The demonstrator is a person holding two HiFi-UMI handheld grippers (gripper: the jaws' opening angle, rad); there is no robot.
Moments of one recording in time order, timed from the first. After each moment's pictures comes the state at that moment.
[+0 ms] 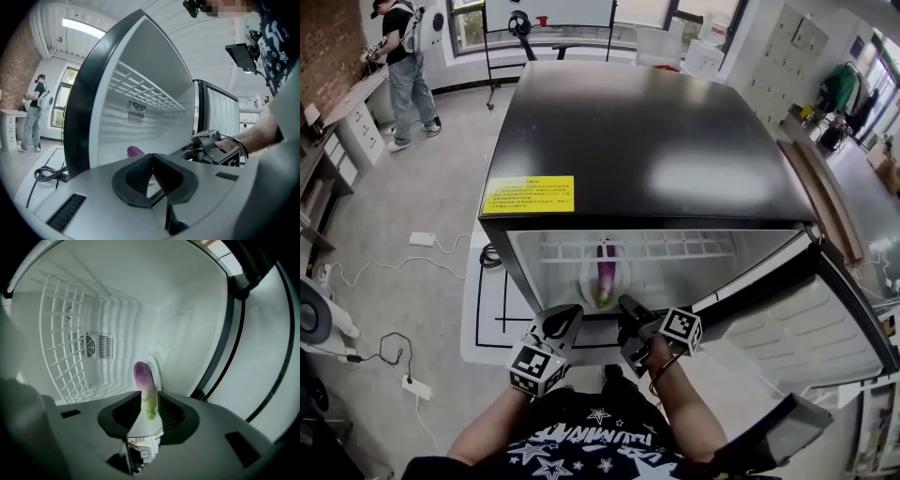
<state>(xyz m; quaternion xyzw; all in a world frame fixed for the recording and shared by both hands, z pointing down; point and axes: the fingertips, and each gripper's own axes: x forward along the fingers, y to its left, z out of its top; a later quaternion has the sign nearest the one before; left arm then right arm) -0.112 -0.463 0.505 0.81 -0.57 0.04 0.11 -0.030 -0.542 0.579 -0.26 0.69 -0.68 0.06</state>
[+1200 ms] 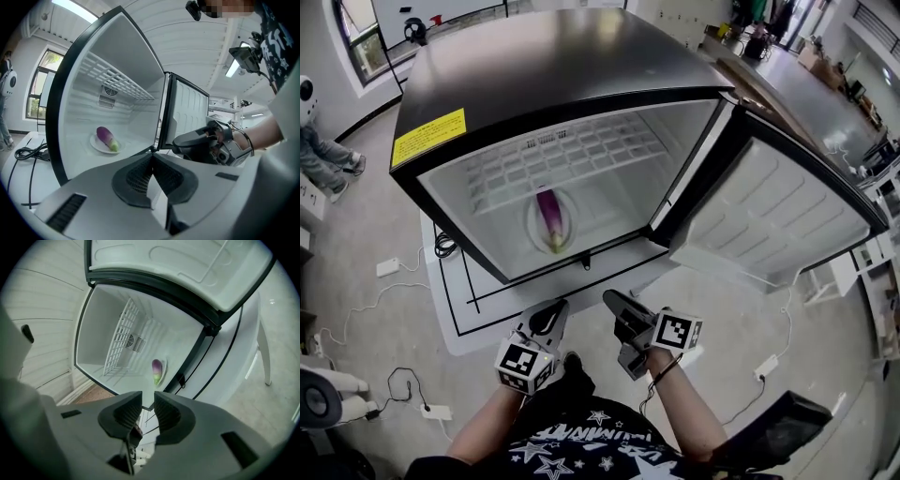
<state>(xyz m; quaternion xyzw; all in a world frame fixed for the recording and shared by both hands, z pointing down) -0.037 -0.377 0.545 0.88 -0.45 0.08 0.14 0.050 -0.408 0.547 -0.29 0.80 -0.52 0.09</state>
